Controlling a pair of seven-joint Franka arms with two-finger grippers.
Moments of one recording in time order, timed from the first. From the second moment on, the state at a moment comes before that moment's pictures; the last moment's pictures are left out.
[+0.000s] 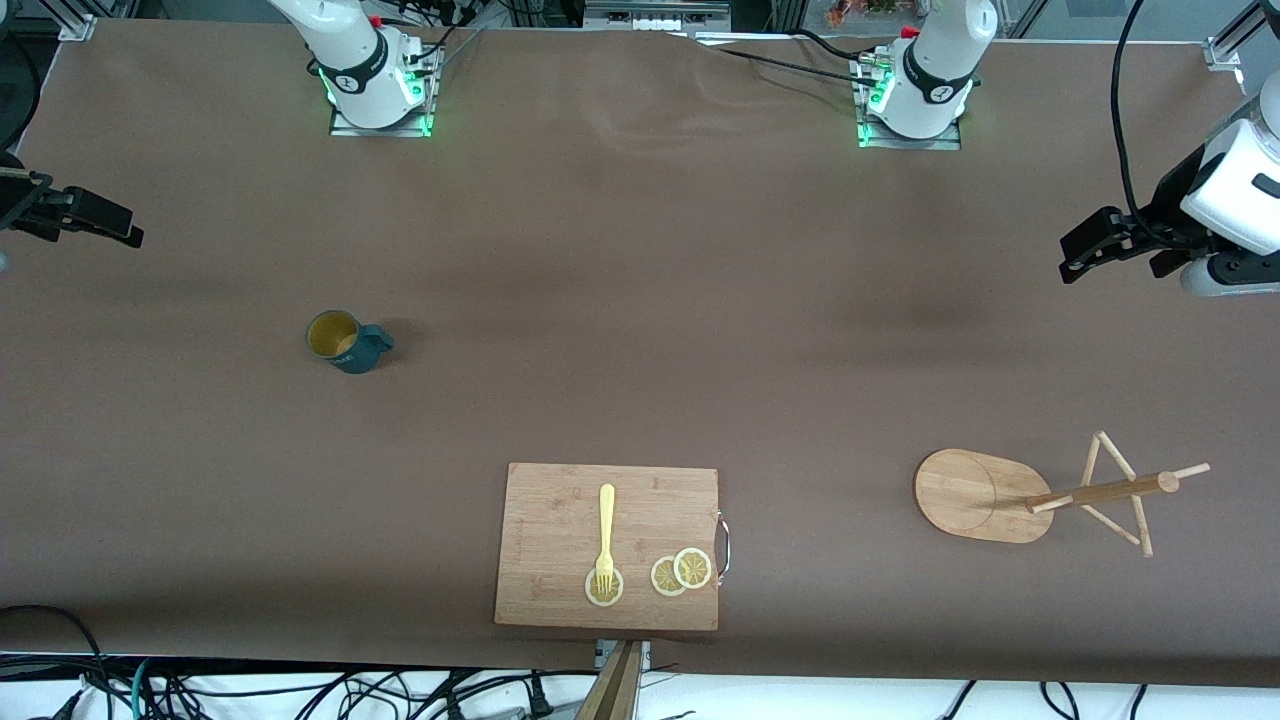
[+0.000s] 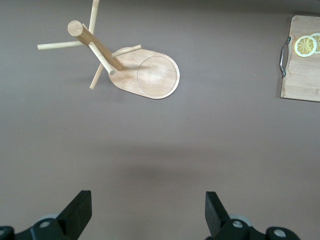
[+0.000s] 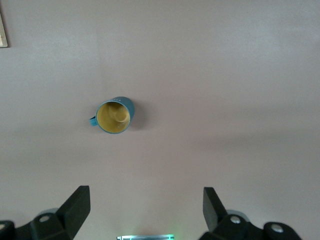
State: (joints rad) left arm 0.10 0.06 -0.19 -1.51 0.03 1.59 -0.18; right arm -0.05 0.02 -0.07 -1.64 -0.01 1.55 -0.05
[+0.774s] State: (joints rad) left arm 0.10 0.06 -0.19 -1.51 0.03 1.59 -0.18; right arm 0.02 0.04 -0.03 -1.64 -0.05 1.55 -0.05
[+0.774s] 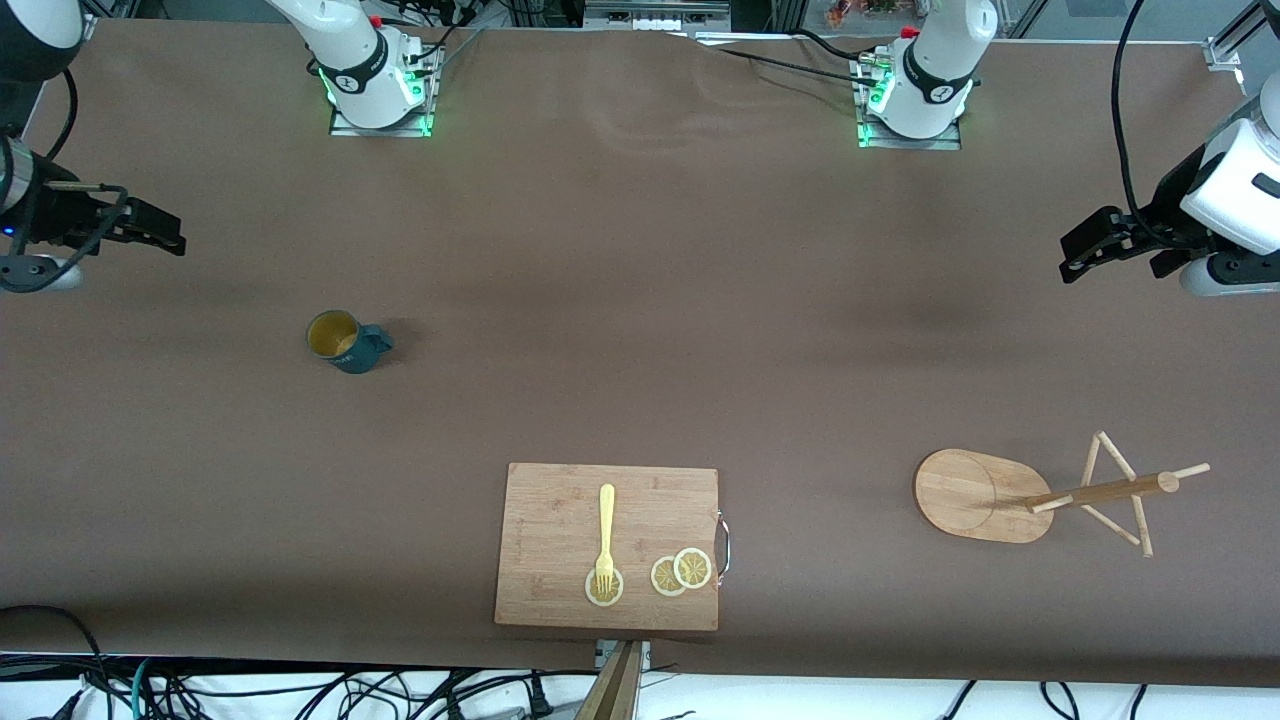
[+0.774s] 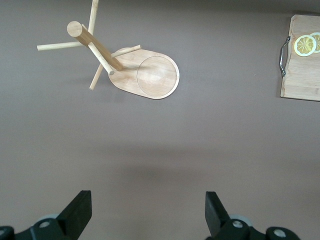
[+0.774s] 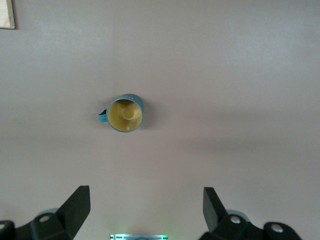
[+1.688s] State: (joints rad) left arm 0.10 0.06 -0.19 -1.50 0.03 1.58 -0.18; right arm 0.03 0.08 -0.04 -1.81 -0.05 1.72 -0.05
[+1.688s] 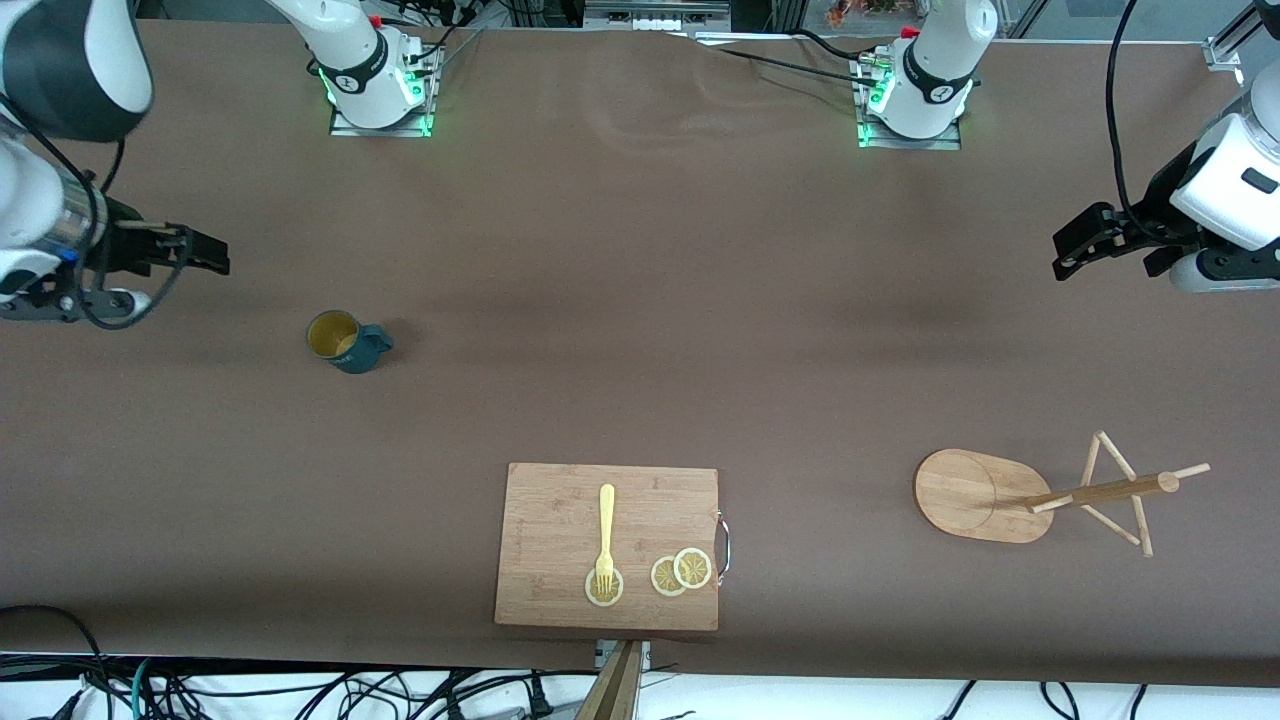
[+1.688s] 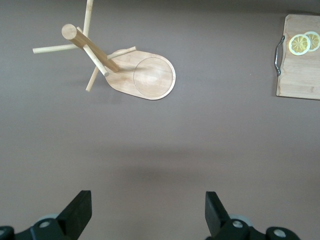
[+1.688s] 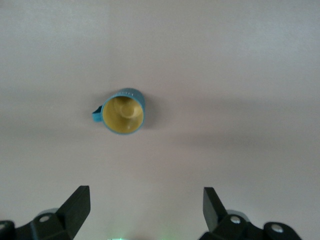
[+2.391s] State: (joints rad) left arm 0.10 0.09 -0.19 -1.46 0.03 1.61 -0.18; right arm 0.03 0.09 -0.04 -2.17 -0.05 2.18 -0.05
